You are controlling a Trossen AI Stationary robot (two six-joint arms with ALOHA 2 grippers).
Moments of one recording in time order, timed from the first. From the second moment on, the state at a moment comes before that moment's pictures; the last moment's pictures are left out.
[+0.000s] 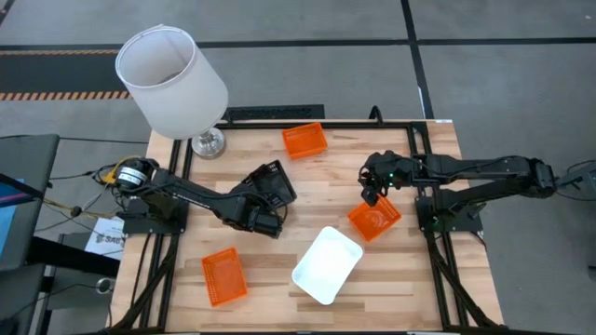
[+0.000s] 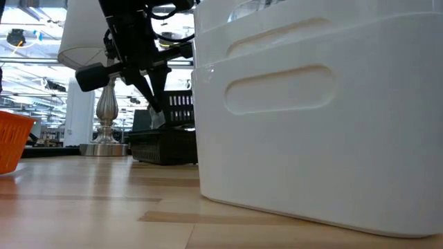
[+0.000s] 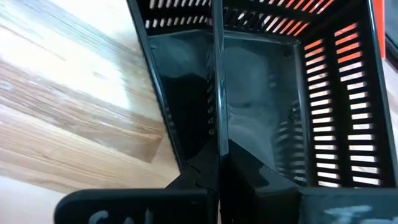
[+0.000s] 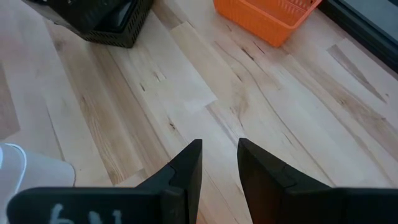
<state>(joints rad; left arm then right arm) -0.23 1.70 1.19 -0.95 -0.64 -2.32 -0.12 0.98 0.73 -0.57 0.23 0.38</state>
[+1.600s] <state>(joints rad) -0.23 1.70 1.19 -0.96 -0.67 -2.35 -0.12 0.98 0.73 -0.54 0.22 0.33</state>
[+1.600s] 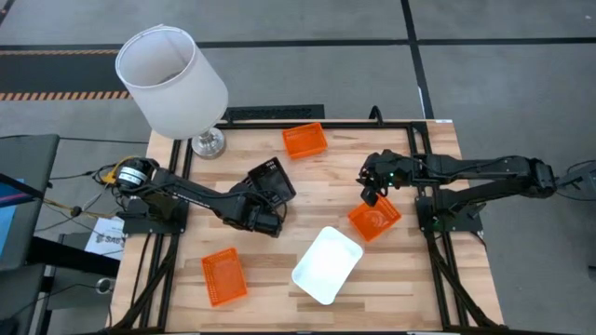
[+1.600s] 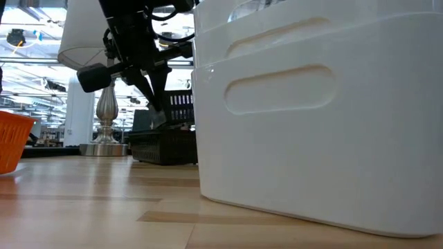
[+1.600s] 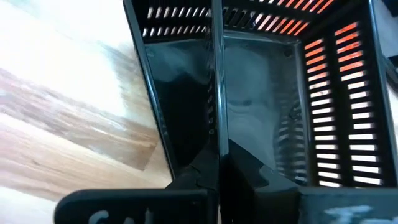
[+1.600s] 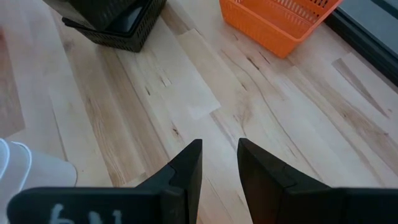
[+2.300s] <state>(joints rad) -0.21 1.70 1.19 -1.00 -0.64 -2.40 -0.12 0.98 0.73 -0.54 0.21 0.30</state>
